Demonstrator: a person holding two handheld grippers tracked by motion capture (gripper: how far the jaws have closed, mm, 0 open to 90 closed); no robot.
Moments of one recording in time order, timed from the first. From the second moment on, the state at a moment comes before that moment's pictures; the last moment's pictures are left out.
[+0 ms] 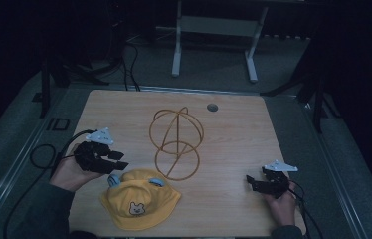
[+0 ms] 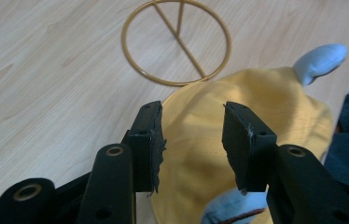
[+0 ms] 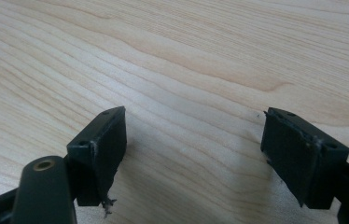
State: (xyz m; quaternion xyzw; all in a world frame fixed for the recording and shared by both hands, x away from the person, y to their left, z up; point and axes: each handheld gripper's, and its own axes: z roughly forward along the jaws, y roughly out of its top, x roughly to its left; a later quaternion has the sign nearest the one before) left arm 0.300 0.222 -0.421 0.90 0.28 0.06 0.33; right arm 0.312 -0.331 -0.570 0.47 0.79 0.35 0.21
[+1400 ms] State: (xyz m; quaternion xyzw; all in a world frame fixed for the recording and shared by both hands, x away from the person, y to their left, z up) left arm 0.290 0.194 -0.413 0.94 0.21 0.01 0.28; right arm 0.312 -0.331 -0.570 0.47 0.79 0.35 0.21
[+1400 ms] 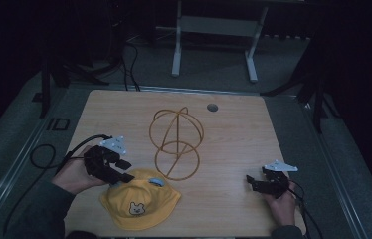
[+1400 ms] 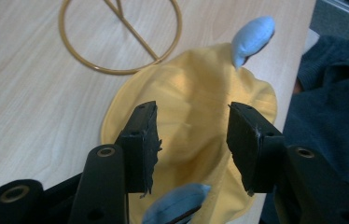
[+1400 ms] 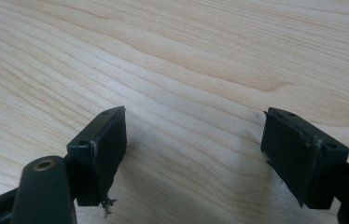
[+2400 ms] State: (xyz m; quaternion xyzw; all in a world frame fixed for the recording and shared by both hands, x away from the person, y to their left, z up) left arm 0.290 0.173 -0.421 0.96 0.17 -0.02 0.23; right arm 0.312 -0.331 -0.570 0.47 0.79 0.35 0.21
